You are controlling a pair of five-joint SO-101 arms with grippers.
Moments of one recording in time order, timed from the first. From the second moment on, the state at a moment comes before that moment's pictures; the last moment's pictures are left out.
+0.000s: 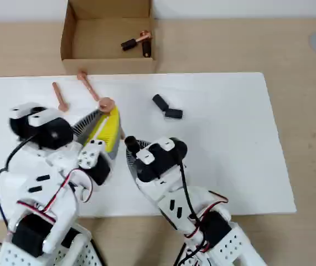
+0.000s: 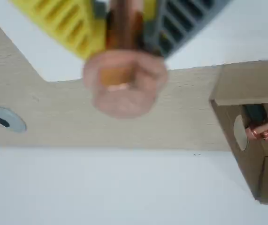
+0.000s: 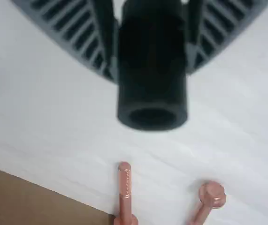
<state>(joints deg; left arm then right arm) 24.4 -90.2 62.4 38.1 7.2 -43.8 -103.6 96.6 32.1 -9.9</state>
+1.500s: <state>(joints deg) 27.1 -90.2 68.0 28.3 -3.1 -43.8 -103.6 96.6 25.0 -13.5</state>
